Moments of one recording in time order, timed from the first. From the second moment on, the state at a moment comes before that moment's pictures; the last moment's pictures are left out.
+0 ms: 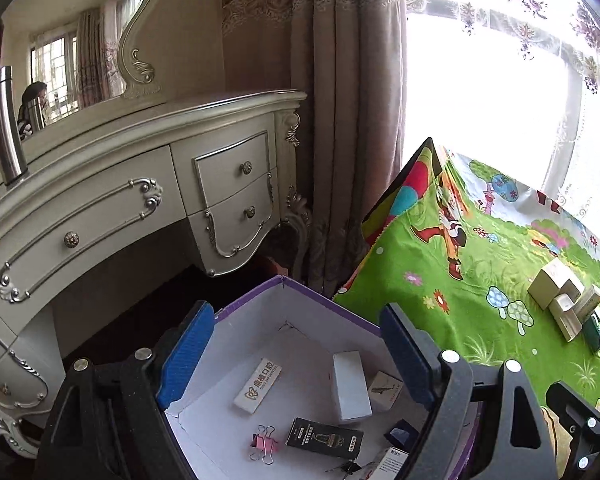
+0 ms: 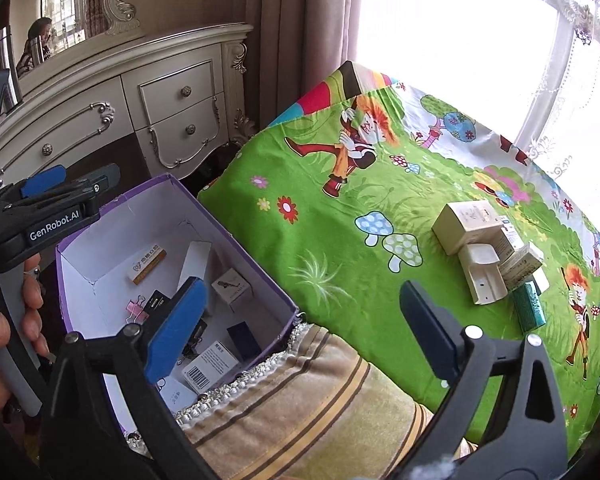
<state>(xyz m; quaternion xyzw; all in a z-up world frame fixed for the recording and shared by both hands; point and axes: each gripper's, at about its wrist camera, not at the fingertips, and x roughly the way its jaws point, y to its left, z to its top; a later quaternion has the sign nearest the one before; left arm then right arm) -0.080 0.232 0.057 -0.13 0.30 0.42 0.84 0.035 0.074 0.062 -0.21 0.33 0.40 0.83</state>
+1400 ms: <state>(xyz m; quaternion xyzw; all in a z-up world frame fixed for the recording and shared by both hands) 0.146 0.094 0.023 -0.23 0.42 0.12 0.87 0.252 -0.118 0.008 -0.11 0.41 0.23 0.88</state>
